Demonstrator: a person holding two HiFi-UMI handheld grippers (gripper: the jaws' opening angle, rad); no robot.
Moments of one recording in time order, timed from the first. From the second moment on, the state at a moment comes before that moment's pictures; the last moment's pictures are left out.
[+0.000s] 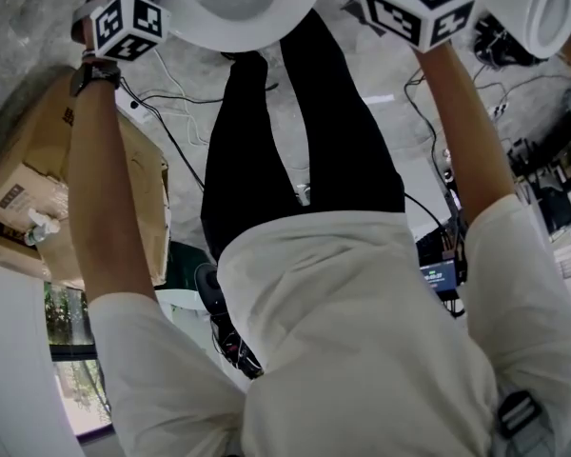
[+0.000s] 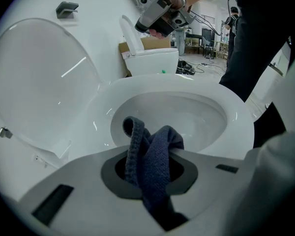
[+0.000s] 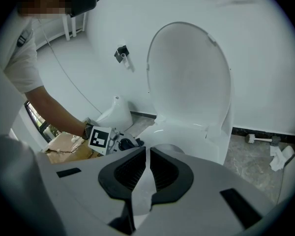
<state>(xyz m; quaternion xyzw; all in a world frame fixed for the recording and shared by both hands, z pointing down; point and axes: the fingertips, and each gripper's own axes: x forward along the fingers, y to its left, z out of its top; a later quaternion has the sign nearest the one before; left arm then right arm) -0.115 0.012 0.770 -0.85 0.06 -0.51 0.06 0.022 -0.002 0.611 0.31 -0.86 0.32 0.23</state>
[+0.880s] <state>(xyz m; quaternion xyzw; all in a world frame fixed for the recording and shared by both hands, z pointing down) -0.096 -0.019 0.782 -0.83 0.01 -0.52 0.19 0.044 -0.019 0.617 0.37 -0.85 0.33 0.20</state>
